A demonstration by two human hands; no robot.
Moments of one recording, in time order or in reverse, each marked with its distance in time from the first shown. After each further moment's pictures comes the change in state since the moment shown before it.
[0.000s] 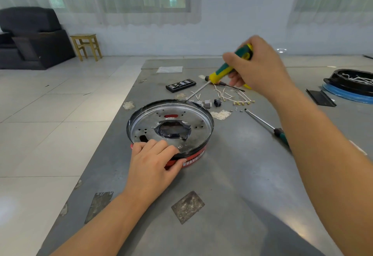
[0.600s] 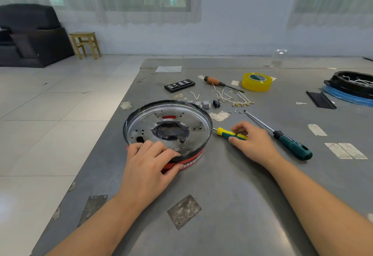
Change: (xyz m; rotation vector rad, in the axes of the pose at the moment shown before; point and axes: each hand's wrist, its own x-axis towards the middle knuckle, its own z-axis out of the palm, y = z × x) left_hand -0.001 -0.005 0.003 -0.016 -0.022 0.026; right_hand -0.077 0.168 0.017 -0.415 -0.211 0.207
